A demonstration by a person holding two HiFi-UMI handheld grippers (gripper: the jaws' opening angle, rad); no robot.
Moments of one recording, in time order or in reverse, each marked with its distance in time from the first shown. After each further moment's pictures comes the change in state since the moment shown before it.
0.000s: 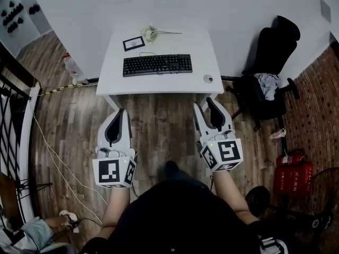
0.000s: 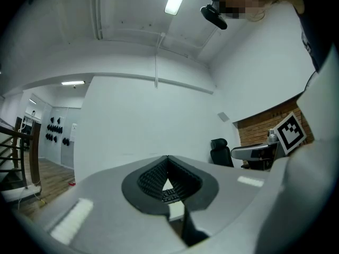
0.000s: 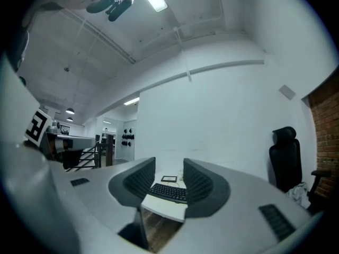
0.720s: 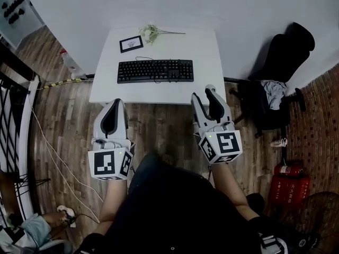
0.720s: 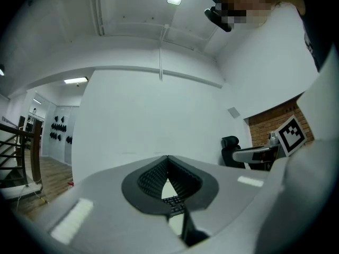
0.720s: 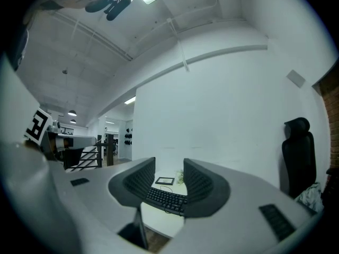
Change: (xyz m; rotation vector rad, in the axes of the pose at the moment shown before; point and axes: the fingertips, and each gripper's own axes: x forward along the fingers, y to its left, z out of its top) left arm 0.129 0.023 -0.019 -0.010 0.019 0.059; right arm 0.120 -0.076 -0.018 0.025 0.028 0.056
